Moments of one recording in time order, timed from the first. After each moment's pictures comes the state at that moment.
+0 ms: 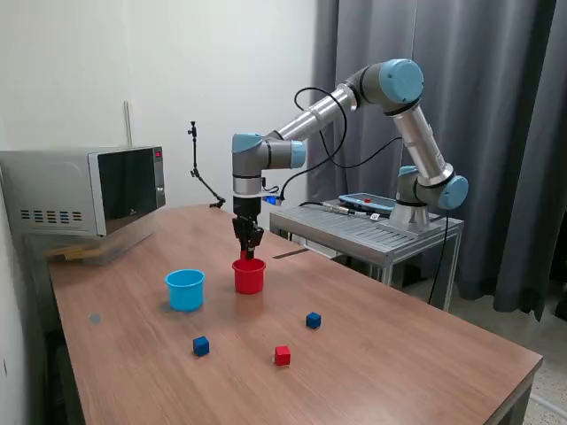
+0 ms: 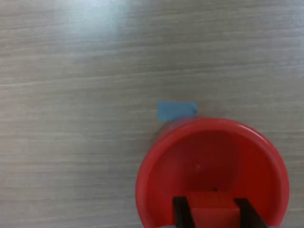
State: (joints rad) arm -0.31 -0.90 1.45 -2.11 -1.57 -3.33
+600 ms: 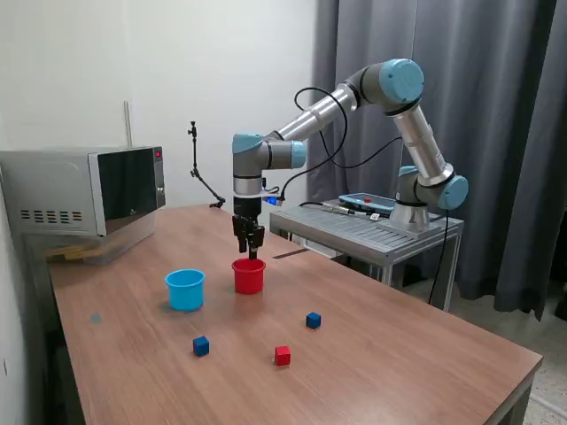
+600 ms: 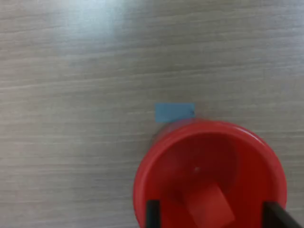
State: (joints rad) arm -0.31 -0.91 1.45 -2.11 -1.57 -3.32
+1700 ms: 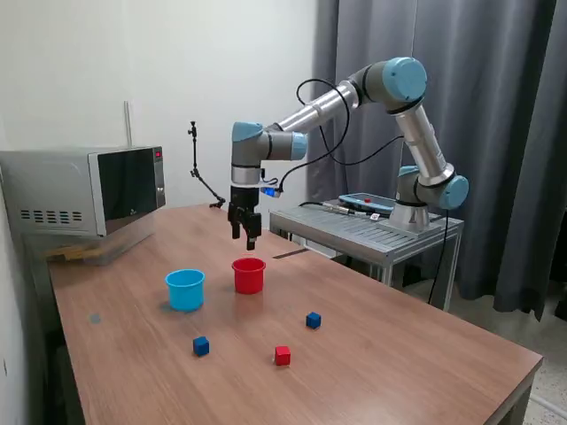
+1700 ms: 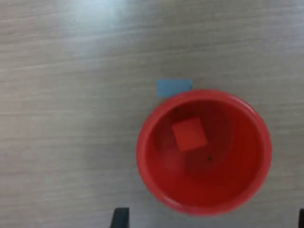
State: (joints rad) arm -0.30 -0.92 1.40 -2.09 -1.59 -3.29
